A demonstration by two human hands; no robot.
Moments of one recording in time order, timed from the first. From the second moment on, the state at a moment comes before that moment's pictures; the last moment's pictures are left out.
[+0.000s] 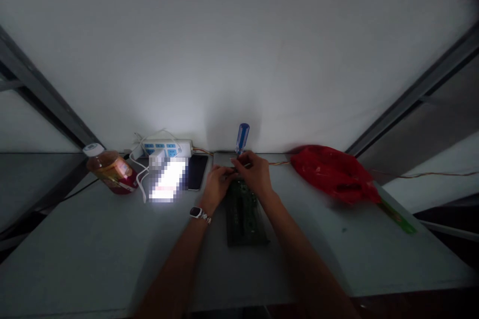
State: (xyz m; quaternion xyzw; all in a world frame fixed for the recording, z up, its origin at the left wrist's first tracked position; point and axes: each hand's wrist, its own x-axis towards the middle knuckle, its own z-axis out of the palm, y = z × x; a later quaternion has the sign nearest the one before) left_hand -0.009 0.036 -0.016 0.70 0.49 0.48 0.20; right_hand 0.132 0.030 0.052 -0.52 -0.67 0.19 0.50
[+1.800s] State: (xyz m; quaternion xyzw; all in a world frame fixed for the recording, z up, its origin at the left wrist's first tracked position) left_hand -0.020 0.034 -0.015 0.74 0.45 0.44 0.23; right_hand 0.138 0.034 0.041 -0.46 -0.75 0.19 0.44
